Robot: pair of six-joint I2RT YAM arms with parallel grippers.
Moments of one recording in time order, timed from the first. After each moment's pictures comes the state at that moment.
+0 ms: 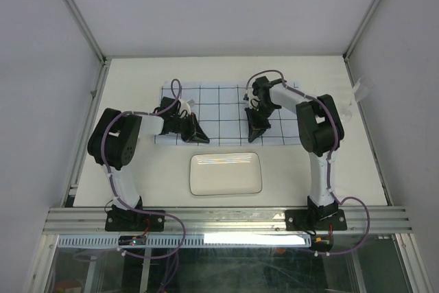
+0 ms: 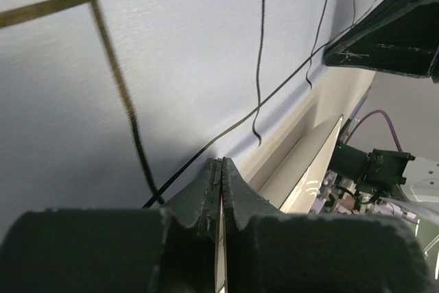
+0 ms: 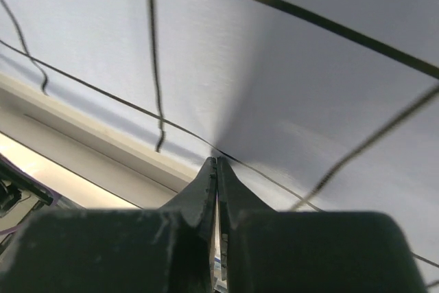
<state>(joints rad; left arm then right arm) -0.31 1.91 0.90 0.05 0.77 -0.60 0.40 2.12 1.52 -0.96 -0.42 0.14</state>
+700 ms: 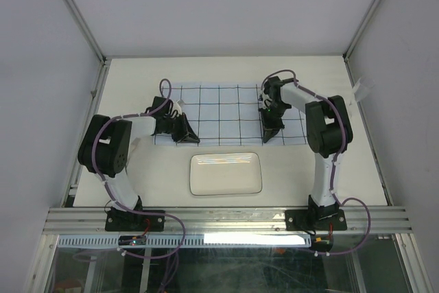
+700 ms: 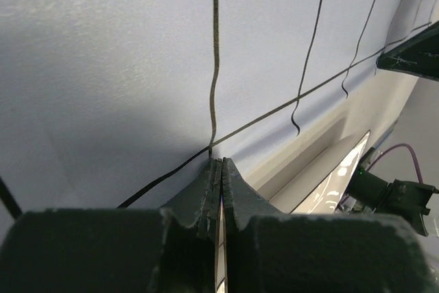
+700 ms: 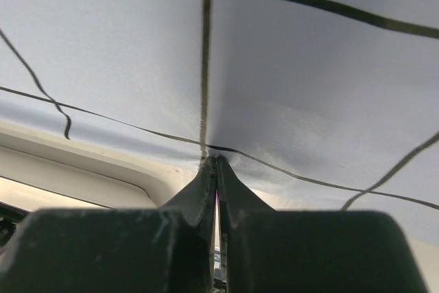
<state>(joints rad) -0.24 1.80 0.87 -0.09 0.64 -0.57 0.31 2.06 1.47 -1.02 -0.25 0.16</state>
